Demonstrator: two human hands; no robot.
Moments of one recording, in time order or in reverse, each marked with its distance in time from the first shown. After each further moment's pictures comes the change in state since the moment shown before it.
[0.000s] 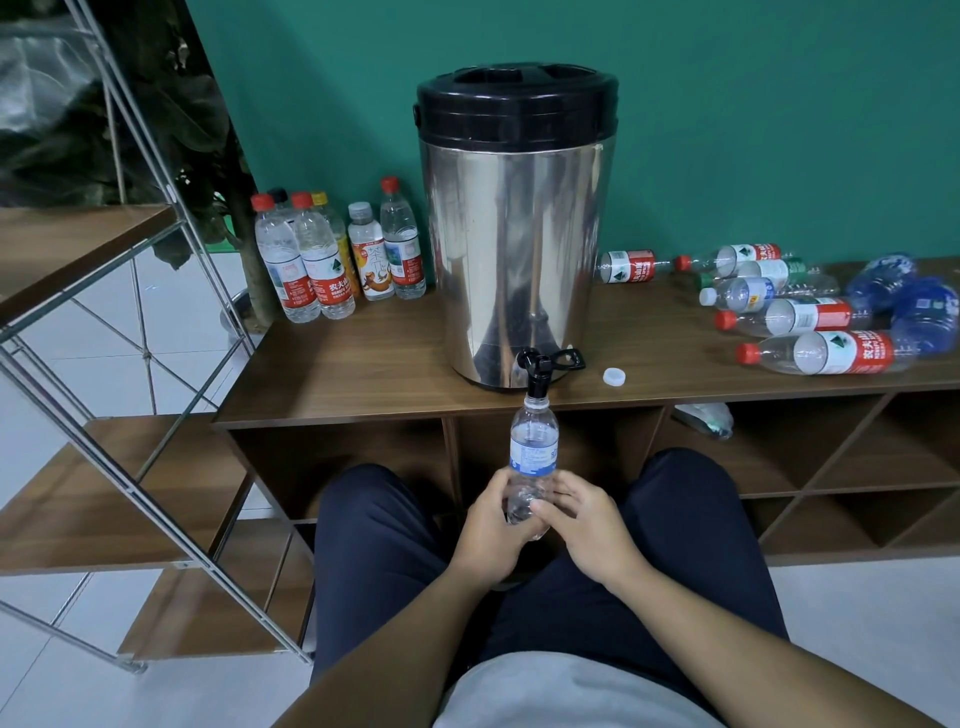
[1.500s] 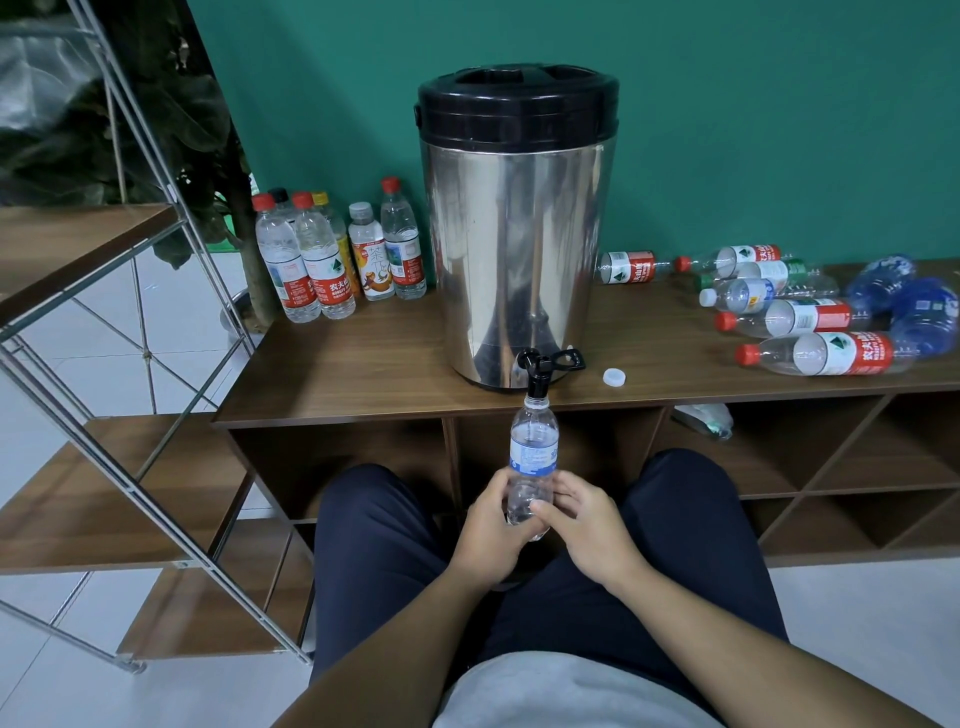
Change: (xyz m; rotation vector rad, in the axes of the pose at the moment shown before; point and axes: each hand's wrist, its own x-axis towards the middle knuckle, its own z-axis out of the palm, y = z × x) left_hand -0.001 0.001 0.000 -0.005 0.011 0.010; right_hand -0.007 -0.013 0.000 0.049 -0.028 -0.017
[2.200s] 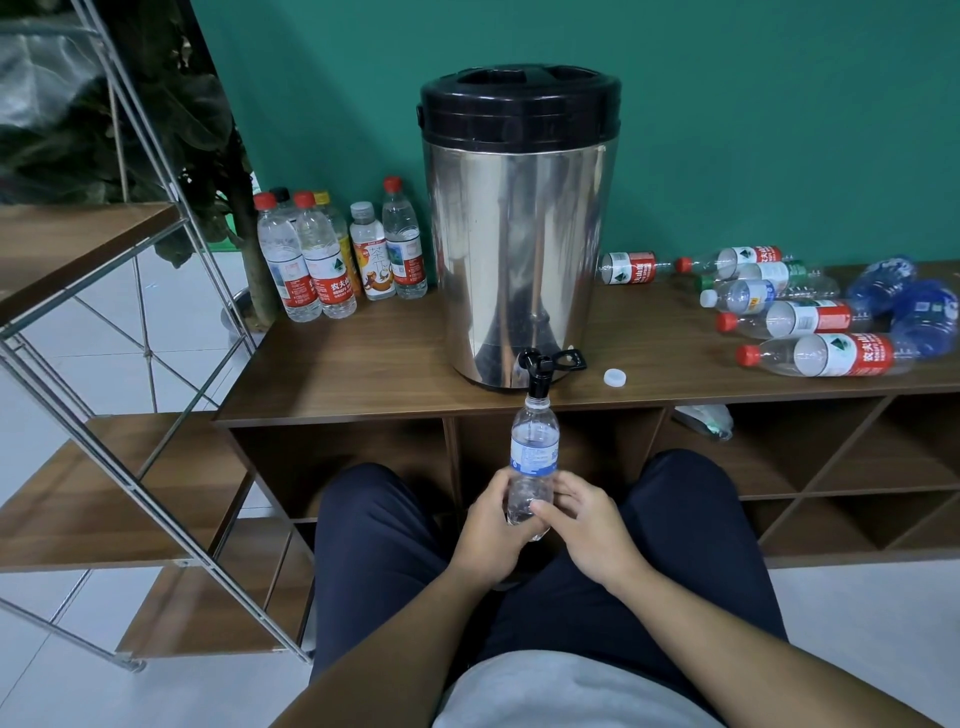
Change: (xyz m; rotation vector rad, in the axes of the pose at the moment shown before) left_hand 0.000 -0.001 0.000 0.016 -0.002 -0.010; right_hand -0.001 0.000 0.000 -0.009 -0.002 -0.001
